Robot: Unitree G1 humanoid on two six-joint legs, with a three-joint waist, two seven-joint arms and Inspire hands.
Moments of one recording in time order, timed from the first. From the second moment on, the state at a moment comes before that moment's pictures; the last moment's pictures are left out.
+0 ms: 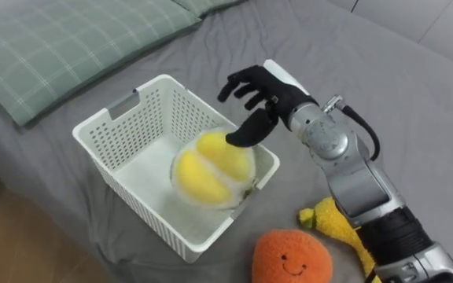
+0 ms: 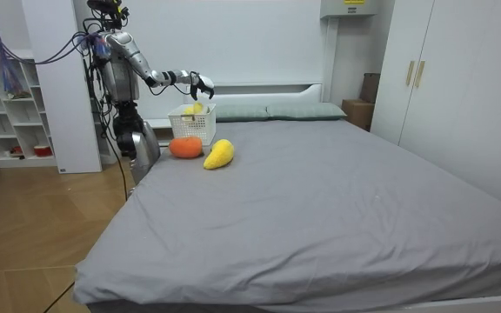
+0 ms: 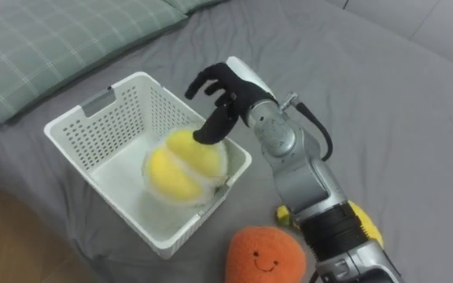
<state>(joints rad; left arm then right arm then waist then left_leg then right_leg) 0.10 0.20 0.16 1.02 -0.12 0.18 0.04 -0.49 -0.23 0.33 0.19 -0.33 0.32 0.20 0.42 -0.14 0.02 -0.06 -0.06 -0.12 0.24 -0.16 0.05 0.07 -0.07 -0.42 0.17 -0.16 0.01</state>
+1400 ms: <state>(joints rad) 0.14 0.20 0.15 1.02 -0.15 0.18 0.04 -0.36 -0.37 0.13 0.35 -0.26 0.25 0.10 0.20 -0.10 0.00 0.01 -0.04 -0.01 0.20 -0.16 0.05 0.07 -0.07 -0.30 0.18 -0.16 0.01</state>
